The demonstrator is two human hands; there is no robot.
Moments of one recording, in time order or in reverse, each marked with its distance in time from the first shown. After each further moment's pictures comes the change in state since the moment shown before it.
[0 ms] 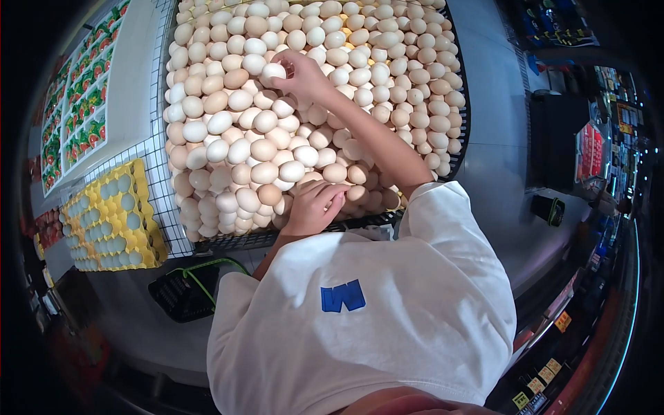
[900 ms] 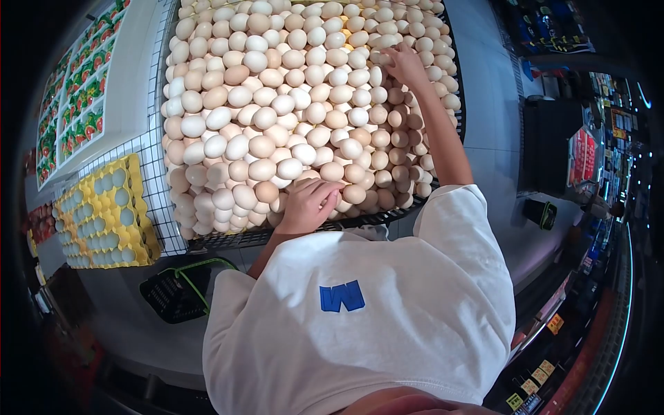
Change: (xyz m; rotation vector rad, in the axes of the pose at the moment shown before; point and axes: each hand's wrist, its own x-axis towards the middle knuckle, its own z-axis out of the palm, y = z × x) left_hand -0.003 -0.005 -0.004 0.053 0.032 0.017; right_hand -0.038 0.098 -0.199 -1.085 -0.015 -0.001
